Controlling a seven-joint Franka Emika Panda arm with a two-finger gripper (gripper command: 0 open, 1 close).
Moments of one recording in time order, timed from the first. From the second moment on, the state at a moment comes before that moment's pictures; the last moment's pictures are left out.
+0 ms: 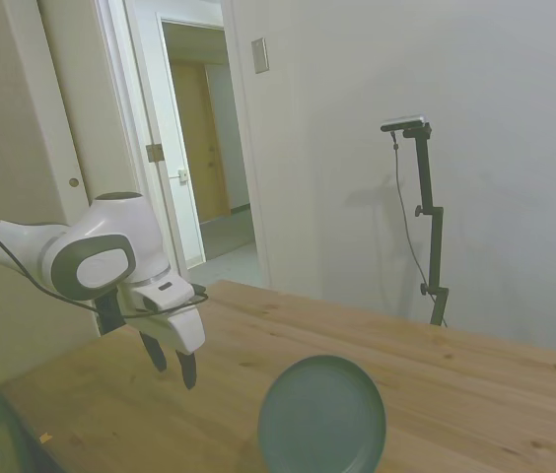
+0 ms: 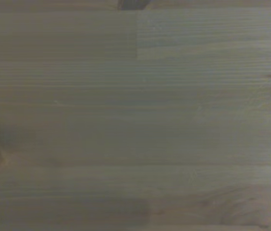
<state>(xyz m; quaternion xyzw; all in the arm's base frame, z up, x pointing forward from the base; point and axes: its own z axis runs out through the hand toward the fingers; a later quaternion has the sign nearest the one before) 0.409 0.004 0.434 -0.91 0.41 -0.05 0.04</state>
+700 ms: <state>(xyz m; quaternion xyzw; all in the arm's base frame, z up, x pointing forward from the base) 0.407 -0.095 0.591 -0.85 0.50 -0.15 0.09</state>
